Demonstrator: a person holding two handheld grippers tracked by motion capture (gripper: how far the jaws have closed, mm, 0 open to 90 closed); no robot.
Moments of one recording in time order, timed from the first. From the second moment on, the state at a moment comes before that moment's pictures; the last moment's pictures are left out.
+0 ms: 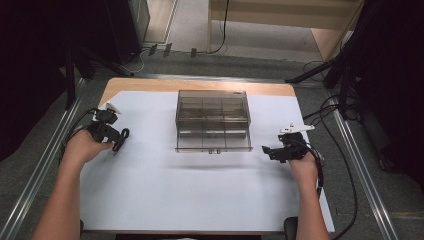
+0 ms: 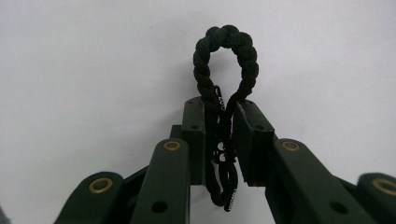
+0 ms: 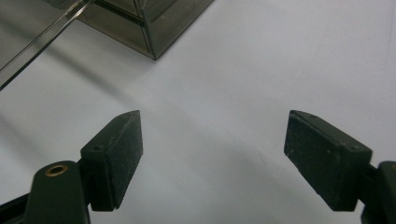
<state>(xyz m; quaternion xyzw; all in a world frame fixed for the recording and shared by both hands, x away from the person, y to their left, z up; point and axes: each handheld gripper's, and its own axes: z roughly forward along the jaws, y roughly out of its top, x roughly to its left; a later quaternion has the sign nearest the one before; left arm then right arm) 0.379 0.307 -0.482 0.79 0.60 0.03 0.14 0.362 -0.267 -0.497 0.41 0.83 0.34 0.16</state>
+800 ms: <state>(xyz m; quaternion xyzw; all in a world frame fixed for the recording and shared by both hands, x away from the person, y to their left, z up) 0.348 0.281 -0.457 0.81 0.57 0.01 0.17 0.382 -0.250 -0.497 0.40 0.83 0.36 0.16</state>
